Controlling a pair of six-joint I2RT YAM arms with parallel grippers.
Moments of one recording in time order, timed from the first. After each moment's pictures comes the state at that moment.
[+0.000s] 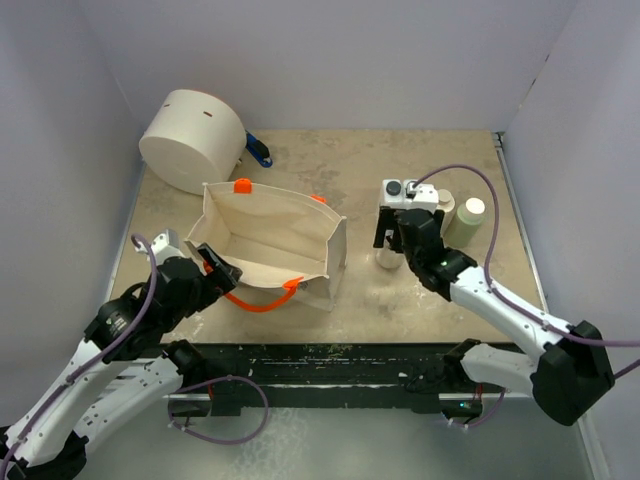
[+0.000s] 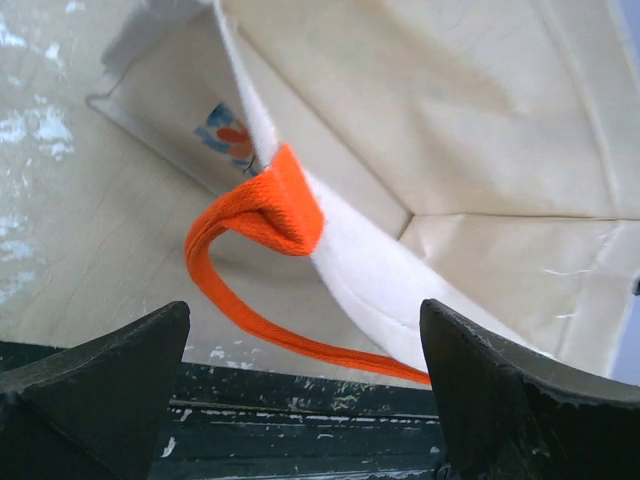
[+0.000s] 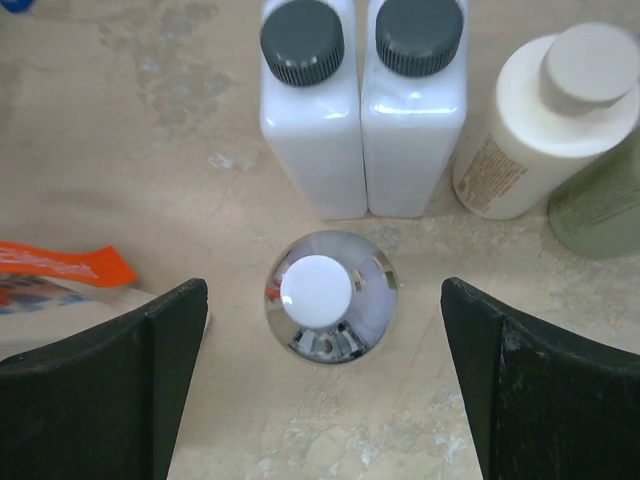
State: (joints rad) left arm -0.69 0.54 0.87 -1.04 -0.41 -1.08; right arm 0.58 1.08 0.74 -0.20 0.48 0.39
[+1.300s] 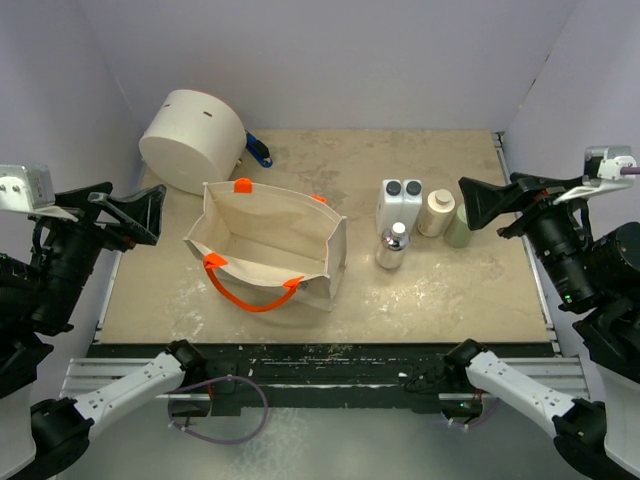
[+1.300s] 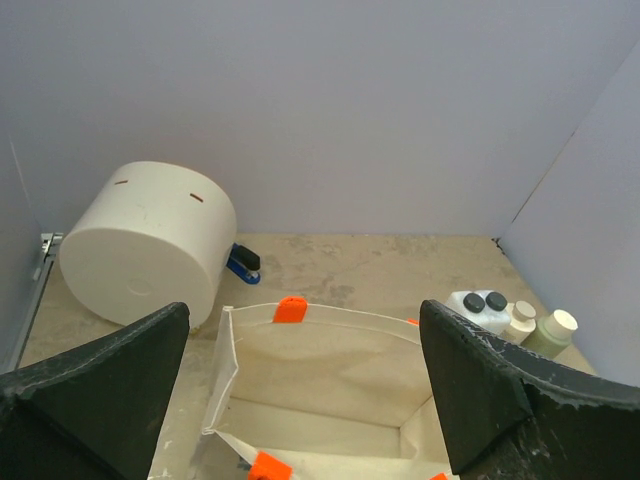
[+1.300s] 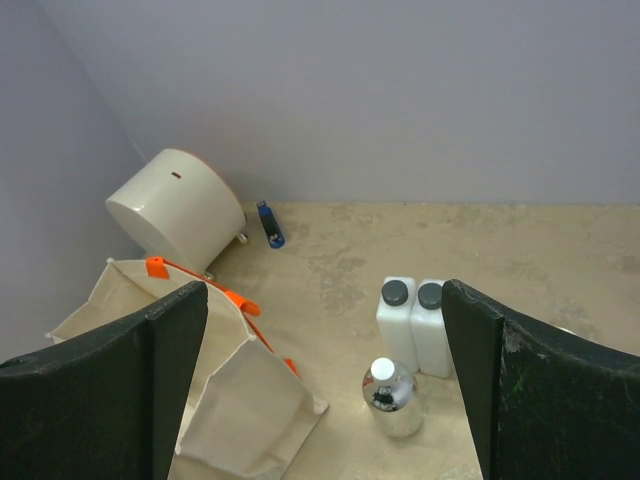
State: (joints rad) left arm -0.69 0.74 1.72 -0.84 -0.48 -0.17; right arm 0.58 0.80 1.66 -0.78 0.32 0.22
